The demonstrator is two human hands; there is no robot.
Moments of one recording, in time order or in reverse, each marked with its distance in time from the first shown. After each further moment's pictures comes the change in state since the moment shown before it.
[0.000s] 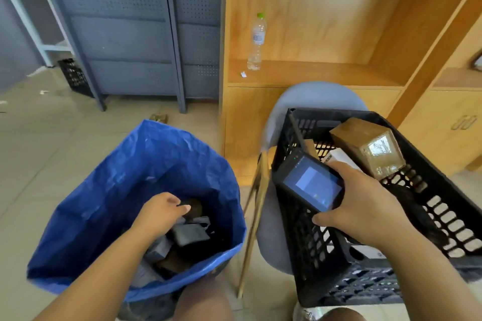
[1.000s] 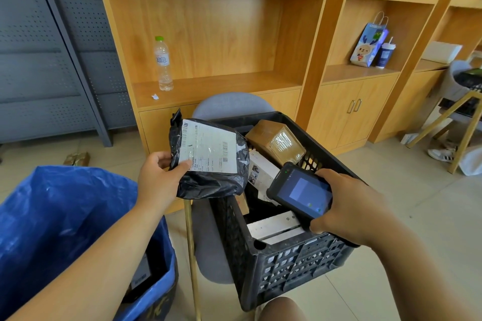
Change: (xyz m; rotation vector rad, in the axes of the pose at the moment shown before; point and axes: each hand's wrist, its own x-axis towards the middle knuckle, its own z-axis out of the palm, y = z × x) left_hand -0.035 0.201 0.088 -0.513 0.131 0.505; right_hand -0.072 0.111 -0.068 -0.182 0.027 0.316
